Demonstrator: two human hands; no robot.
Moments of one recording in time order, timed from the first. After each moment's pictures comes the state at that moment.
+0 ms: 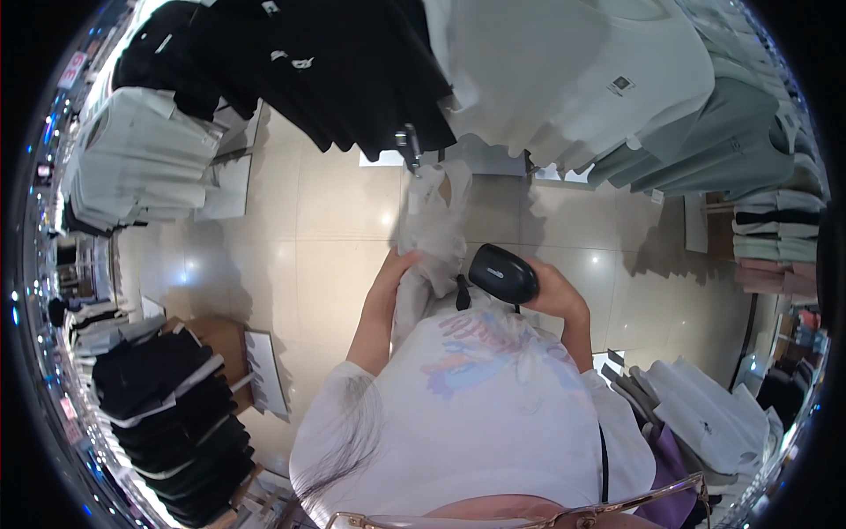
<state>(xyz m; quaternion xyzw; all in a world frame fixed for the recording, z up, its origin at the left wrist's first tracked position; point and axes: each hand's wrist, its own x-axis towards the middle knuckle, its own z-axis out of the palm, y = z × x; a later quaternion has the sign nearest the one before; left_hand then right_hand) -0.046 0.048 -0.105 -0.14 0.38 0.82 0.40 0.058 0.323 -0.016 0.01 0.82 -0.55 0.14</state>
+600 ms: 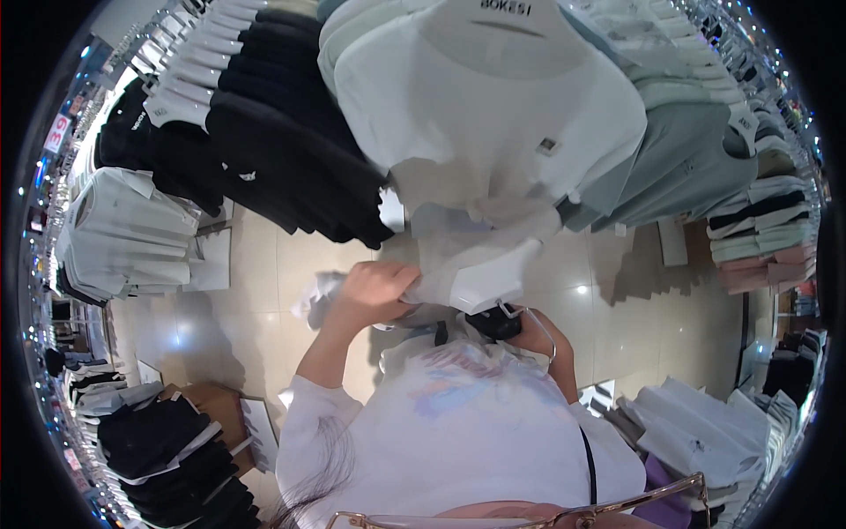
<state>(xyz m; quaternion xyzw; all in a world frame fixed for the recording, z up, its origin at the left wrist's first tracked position) -0.144 0.176 0.067 0.53 0.82 0.18 0.03 0.053 0.420 -0.047 0.11 0.84 -0.51 0.15</state>
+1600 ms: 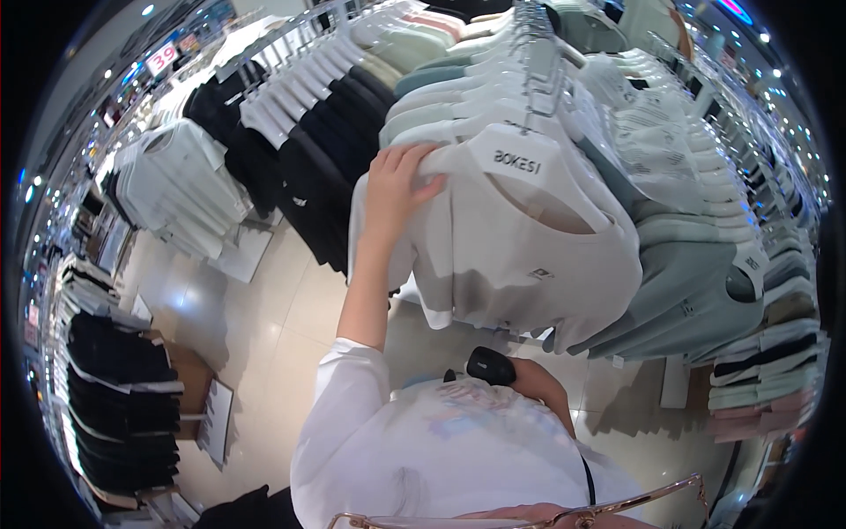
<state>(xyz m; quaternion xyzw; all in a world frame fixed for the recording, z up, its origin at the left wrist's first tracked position) -0.256 0.289 0.163 0.30 0.80 0.28 -0.44 -0.024 0.524 -0.025 -0.06 0.88 -0.41 0.23</state>
